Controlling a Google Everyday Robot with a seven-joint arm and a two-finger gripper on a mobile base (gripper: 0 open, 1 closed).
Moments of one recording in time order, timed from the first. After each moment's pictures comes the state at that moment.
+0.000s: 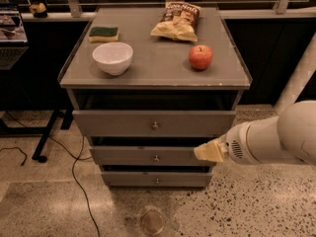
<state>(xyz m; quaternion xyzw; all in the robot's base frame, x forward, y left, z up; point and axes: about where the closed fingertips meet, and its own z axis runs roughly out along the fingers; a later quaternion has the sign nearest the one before) 0.445 -0.158 0.779 -0.20 0.93 0.13 0.29</state>
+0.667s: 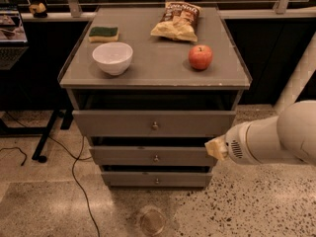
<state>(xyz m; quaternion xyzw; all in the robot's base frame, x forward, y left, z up) 0.445 -0.158 0.779 -0.20 0.93 0.13 0.29</state>
